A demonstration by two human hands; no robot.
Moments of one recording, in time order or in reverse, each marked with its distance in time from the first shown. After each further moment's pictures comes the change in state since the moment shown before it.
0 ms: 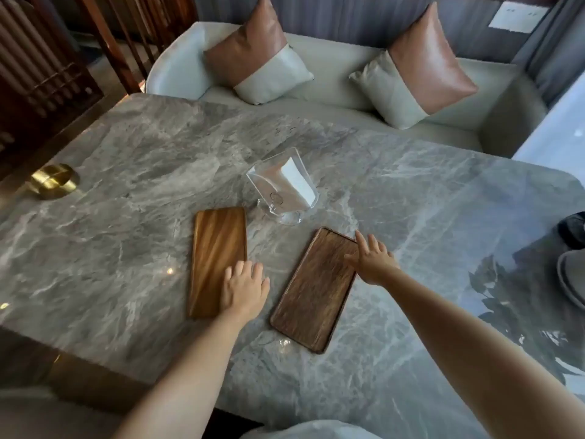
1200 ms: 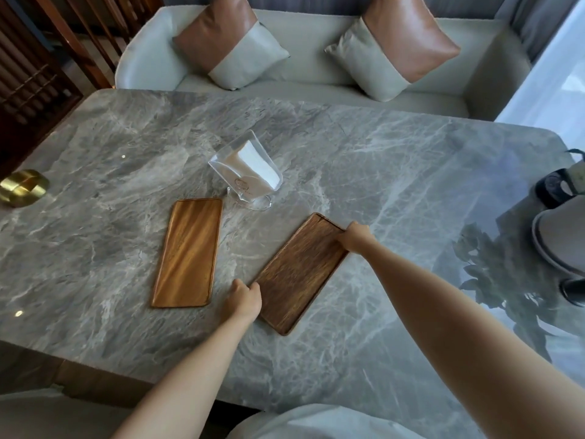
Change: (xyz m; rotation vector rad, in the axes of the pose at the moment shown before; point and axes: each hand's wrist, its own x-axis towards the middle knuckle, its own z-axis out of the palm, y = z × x) left_hand -0.024 0.073 -0.004 -0.632 -0.468 -0.681; right_hand 0.024 0.031 -0.004 0.370 -0.066 0.224
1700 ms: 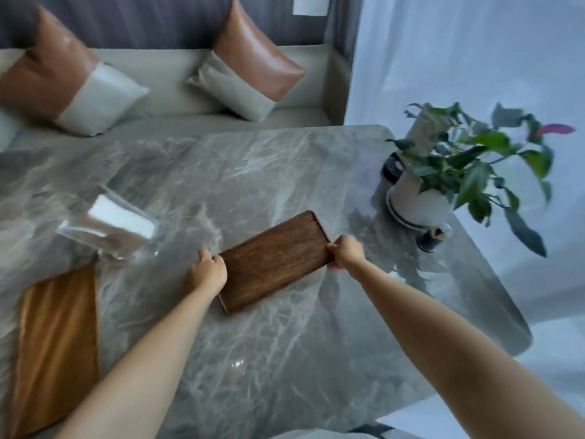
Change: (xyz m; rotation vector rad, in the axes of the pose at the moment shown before) left_hand -0.007 0.152 0.036 0.170 0.053 0.387; right_hand -0.053 0.154 -0.068 0.634 0.335 0.227
